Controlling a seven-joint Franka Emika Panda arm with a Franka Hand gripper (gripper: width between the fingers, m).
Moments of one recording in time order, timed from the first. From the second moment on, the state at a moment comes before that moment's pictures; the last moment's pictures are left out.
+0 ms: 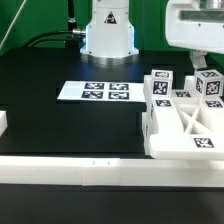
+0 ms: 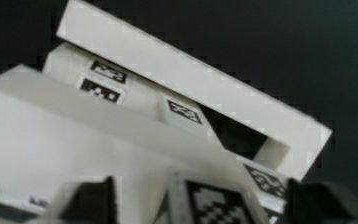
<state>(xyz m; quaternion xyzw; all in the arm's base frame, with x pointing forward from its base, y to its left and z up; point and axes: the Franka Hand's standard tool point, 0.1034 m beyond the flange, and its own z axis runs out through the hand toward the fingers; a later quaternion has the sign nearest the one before) 0.590 0.129 0.115 -0.87 0.48 -0.03 0.05</state>
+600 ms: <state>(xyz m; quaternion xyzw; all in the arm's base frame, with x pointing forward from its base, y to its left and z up) 0.591 0.124 0.114 -0.96 0.28 -0.05 0.04</state>
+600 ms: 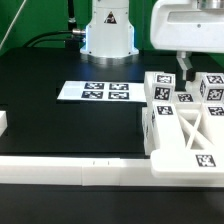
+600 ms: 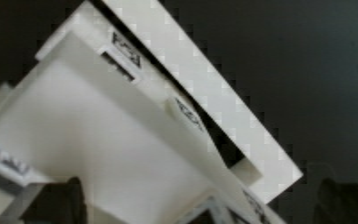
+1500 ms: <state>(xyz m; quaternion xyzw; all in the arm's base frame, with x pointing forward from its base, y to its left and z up) 0.593 0.121 0.129 -1.00 0.07 -0.04 0.03</state>
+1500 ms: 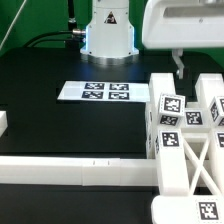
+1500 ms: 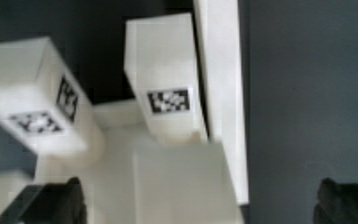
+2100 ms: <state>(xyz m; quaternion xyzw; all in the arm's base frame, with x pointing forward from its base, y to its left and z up) 0.610 0.095 0.162 -1.00 0.04 -0.05 0.04</state>
